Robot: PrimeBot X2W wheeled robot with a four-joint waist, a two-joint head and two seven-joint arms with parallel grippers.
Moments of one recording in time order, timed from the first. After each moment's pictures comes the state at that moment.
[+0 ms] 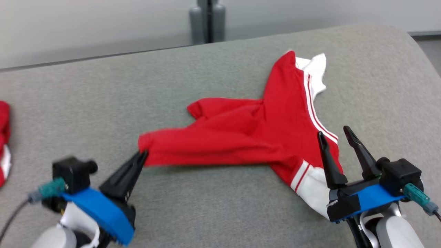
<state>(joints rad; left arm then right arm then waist) -0.21 0.57 -0.47 -0.12 -0.82 -0.10 0.15 -0.17 -0.09 0.09 0.10 0.20 0.13 -0.14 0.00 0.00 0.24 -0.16</state>
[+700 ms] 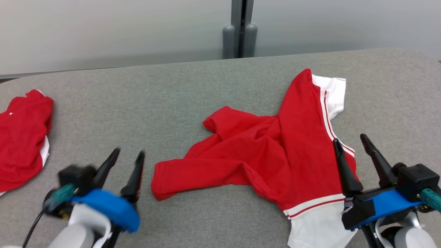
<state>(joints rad) -0.15 0.50 -0.47 0.11 -0.68 0.02 -0.05 -0.07 -0.10 0.01 -0.04 0.18 0.13 0.00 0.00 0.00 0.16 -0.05</state>
